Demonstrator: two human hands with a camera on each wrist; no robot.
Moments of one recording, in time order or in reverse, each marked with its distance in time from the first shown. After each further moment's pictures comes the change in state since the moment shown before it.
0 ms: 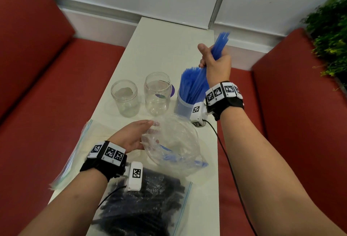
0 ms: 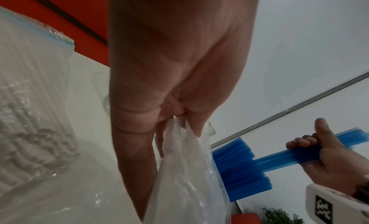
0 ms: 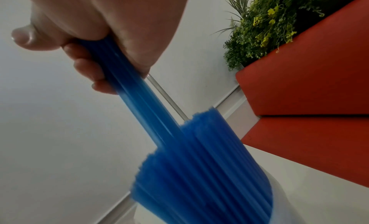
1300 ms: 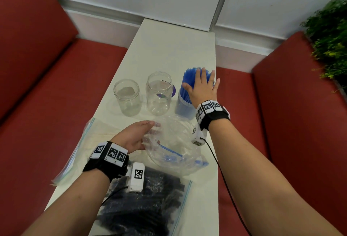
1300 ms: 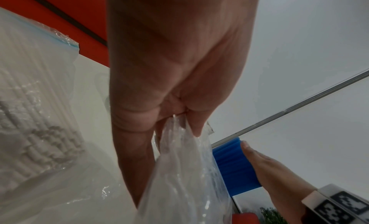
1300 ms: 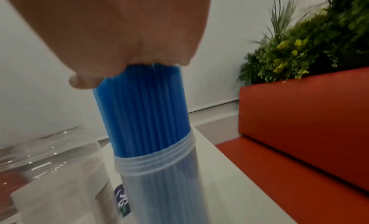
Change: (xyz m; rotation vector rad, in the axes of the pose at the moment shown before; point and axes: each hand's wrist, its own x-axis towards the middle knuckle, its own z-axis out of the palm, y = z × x) left_hand -0.007 -0.007 0.005 -0.021 0.034 0.017; right_hand -0.036 0.062 0.005 -1.347 -0.370 0.052
